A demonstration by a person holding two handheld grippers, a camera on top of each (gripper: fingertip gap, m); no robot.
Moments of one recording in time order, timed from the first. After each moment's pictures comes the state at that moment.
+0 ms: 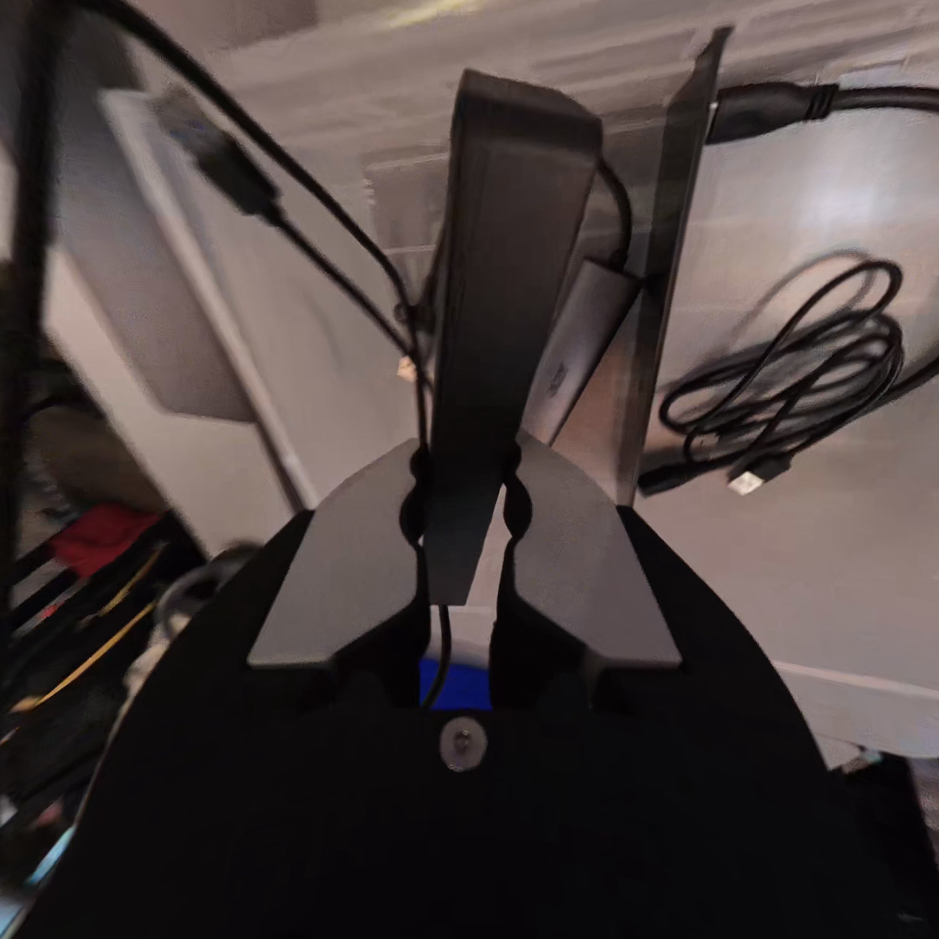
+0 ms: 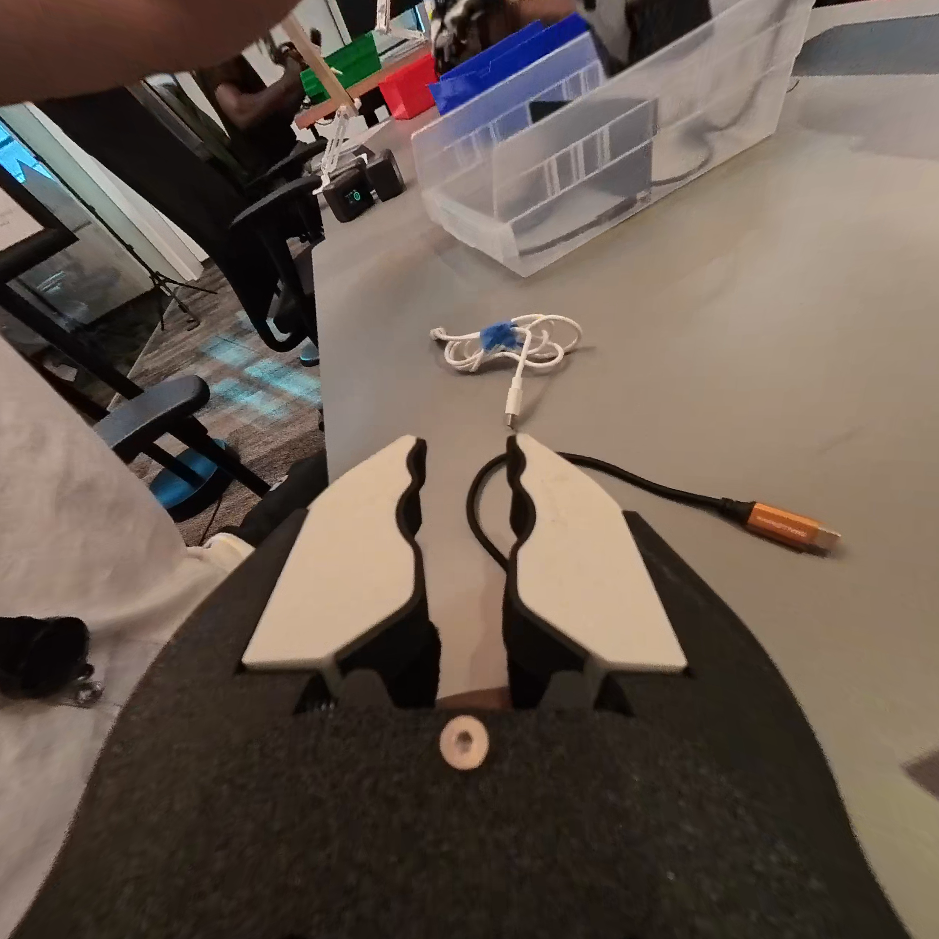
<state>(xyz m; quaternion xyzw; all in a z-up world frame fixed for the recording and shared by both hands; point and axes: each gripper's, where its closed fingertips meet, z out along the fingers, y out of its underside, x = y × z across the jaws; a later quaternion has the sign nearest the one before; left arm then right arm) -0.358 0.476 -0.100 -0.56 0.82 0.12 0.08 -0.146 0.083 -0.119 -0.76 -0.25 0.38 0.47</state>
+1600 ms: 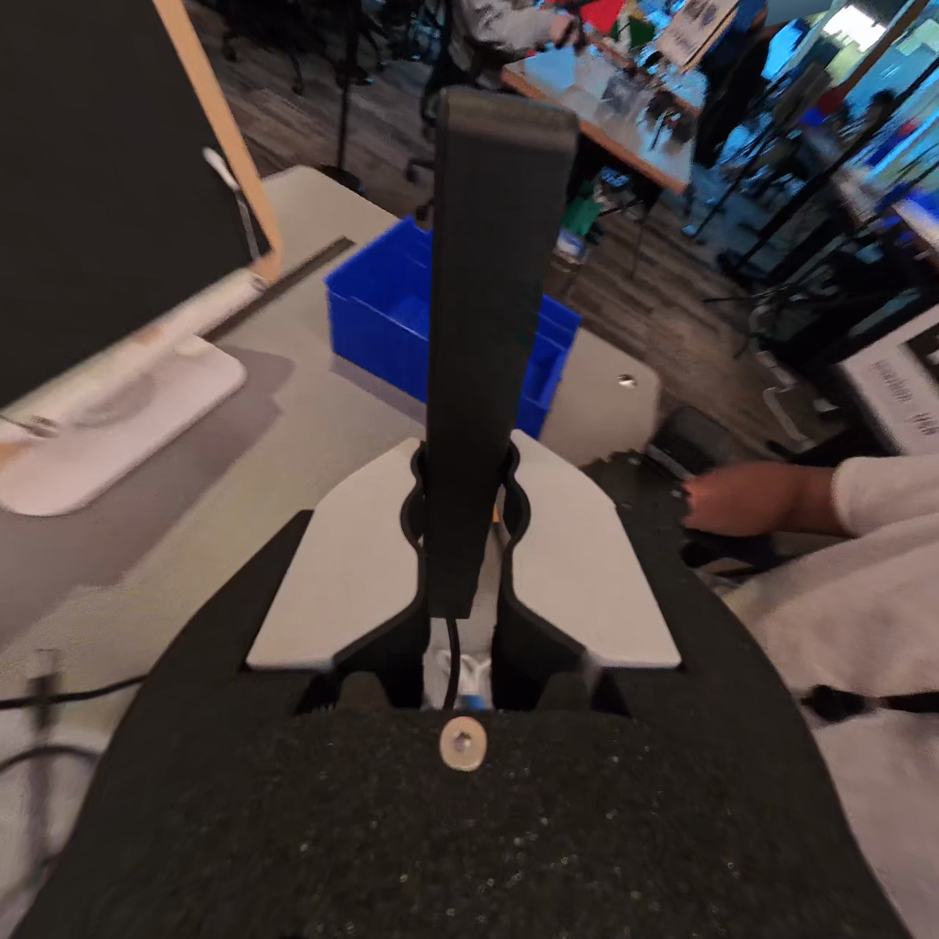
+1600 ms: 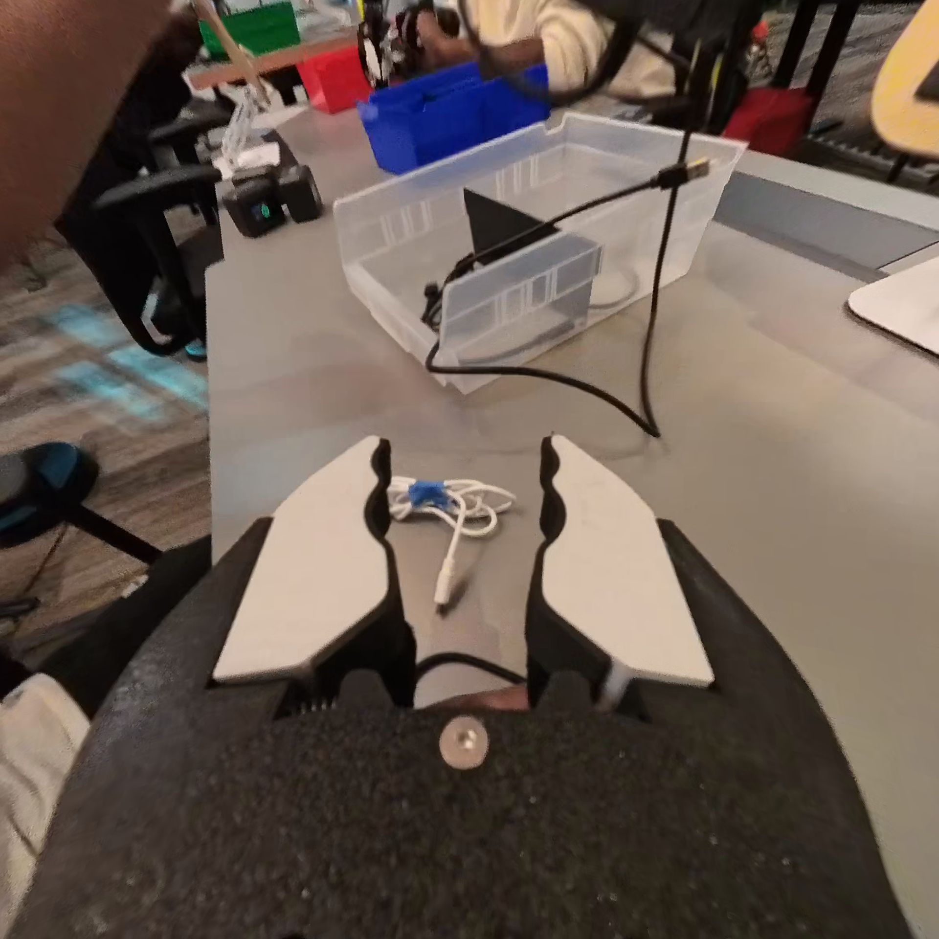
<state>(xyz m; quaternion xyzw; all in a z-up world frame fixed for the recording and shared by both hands) -0.171 0.282 0.080 -0.66 0.52 -0.48 0.28 -0.195 0.176 -0.076 -0.77 -0.27 0.28 0.51</state>
